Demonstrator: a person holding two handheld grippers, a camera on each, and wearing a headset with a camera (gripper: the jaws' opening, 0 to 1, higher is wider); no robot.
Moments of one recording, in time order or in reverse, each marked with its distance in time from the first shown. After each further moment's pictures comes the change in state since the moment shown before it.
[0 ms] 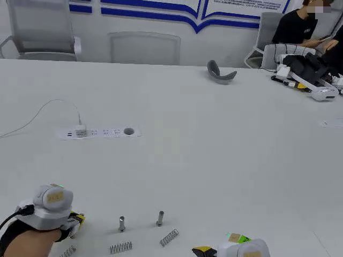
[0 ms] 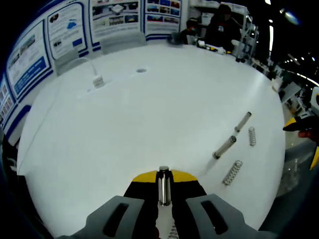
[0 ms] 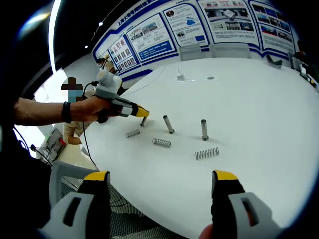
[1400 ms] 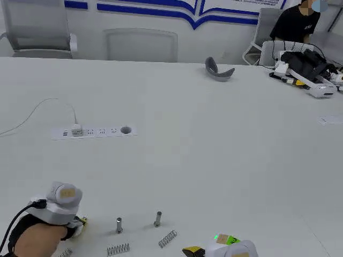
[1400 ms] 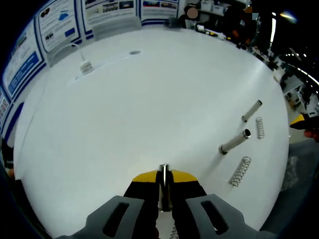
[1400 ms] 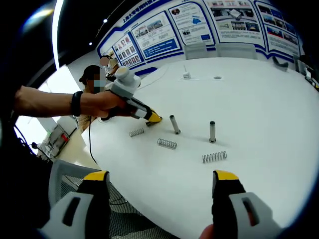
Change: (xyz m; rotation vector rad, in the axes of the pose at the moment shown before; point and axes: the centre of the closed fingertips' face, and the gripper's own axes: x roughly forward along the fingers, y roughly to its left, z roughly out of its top) left arm 0.034 -0.003 -0.014 0.020 0.150 -0.038; right arm 0.011 0.009 0.003 -0.028 0.015 0.026
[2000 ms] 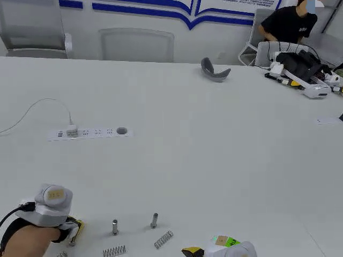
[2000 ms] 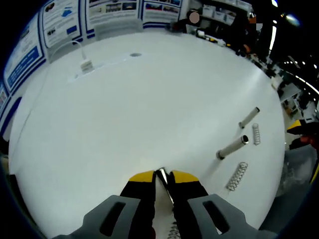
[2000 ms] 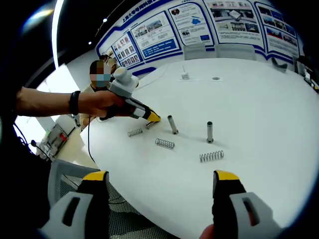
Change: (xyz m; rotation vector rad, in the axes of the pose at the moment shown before) left arm 0.003 -0.007 0.002 -0.070 -0.031 -0.026; right arm -0.001 -0.003 0.000 -0.003 0.003 -0.012
